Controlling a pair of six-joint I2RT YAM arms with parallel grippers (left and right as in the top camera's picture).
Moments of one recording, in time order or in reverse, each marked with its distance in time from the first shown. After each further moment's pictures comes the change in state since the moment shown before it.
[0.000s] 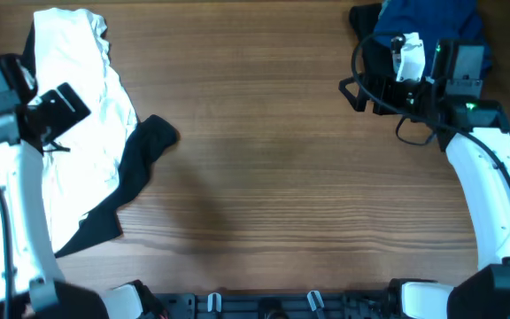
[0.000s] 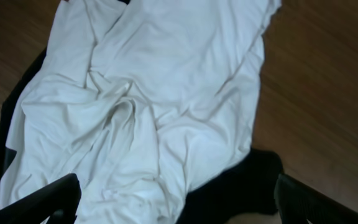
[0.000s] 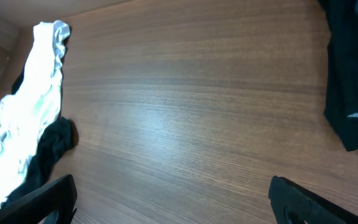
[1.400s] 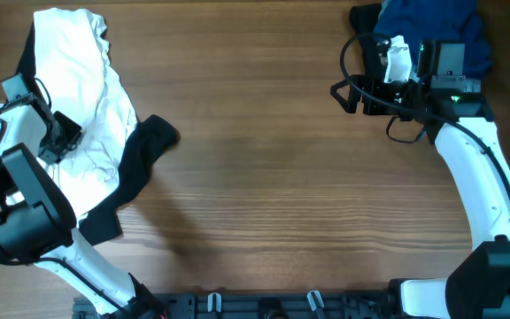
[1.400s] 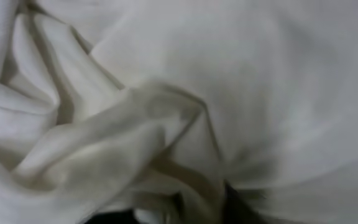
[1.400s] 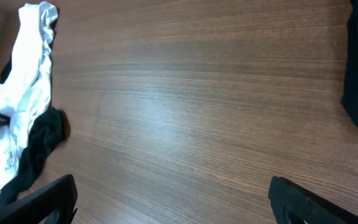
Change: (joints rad) left arm 0.100 0.560 0.004 0.228 -0.032 -0.198; right arm 0.033 0.066 0.000 0.008 0.020 -0.004
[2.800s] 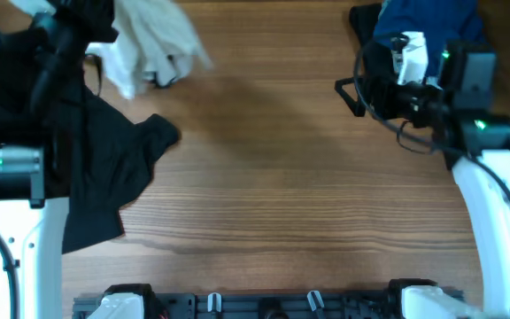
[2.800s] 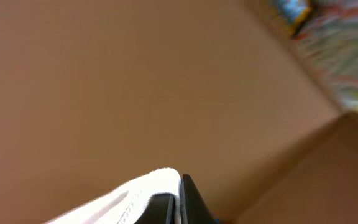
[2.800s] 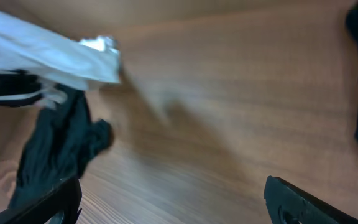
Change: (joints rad) left arm -0.484 -0.778 0.200 0.550 0.515 -0.122; right arm 0.000 -0.237 0.002 -0.021 -0.081 0.023
